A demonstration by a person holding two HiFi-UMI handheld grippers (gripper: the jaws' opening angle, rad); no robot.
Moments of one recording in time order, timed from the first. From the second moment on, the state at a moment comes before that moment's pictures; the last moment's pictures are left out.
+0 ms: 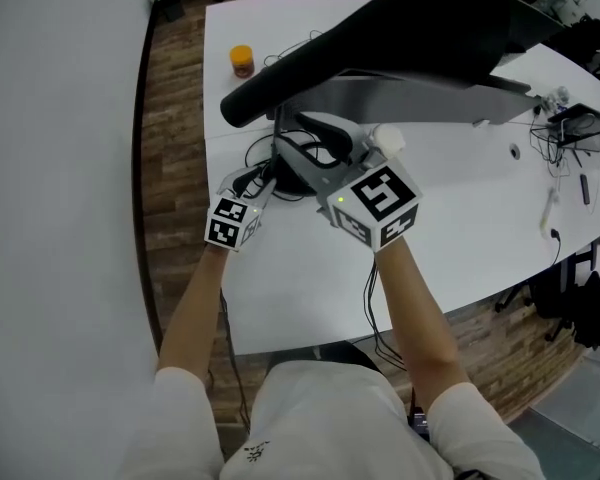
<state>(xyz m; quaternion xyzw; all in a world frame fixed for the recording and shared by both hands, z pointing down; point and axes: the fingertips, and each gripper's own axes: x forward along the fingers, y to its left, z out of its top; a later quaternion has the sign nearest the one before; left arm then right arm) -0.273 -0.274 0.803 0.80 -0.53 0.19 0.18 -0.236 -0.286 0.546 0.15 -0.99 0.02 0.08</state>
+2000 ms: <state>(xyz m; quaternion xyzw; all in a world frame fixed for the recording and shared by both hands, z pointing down) -0.053 0.007 0.572 0.79 -0.59 0.05 0.13 0.051 -0.026 0.478 0.10 -0.99 0.06 -0.02</state>
